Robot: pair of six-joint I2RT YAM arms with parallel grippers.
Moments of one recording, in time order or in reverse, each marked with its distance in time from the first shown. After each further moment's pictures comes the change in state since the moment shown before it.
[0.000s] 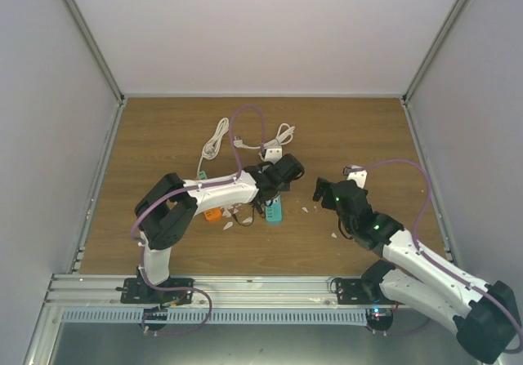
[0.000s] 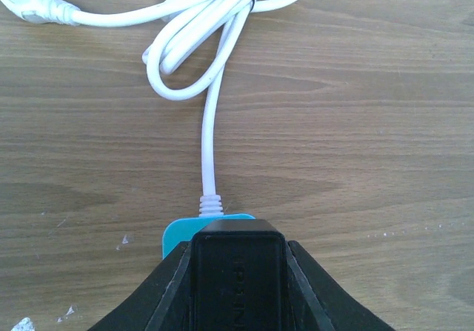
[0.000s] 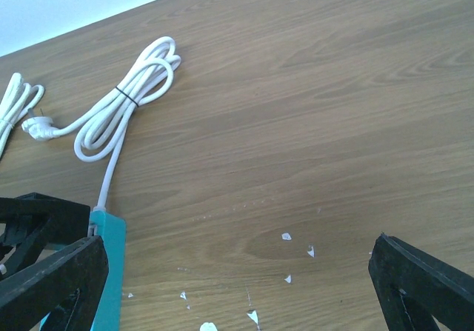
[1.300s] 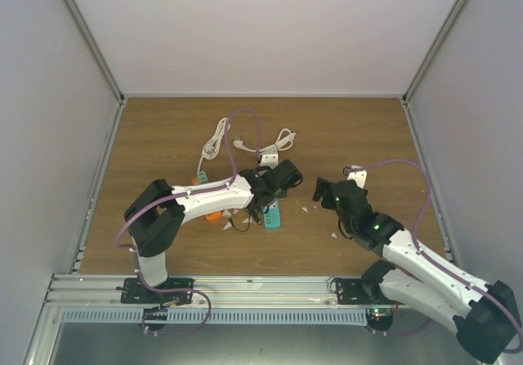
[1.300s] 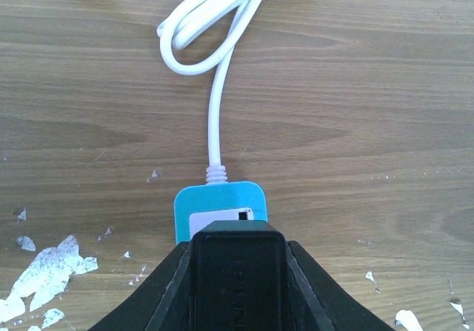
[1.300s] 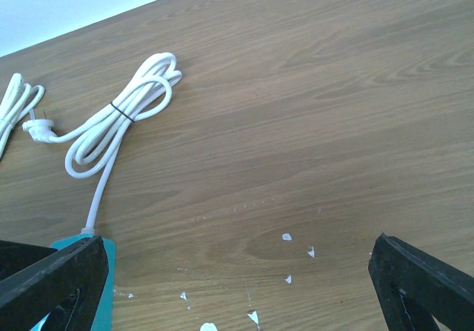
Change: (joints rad) left arm -0.042 -0.092 -0.036 -0.133 0.009 -0.085; right arm 0.000 0.002 0.000 0.002 0.000 0.000
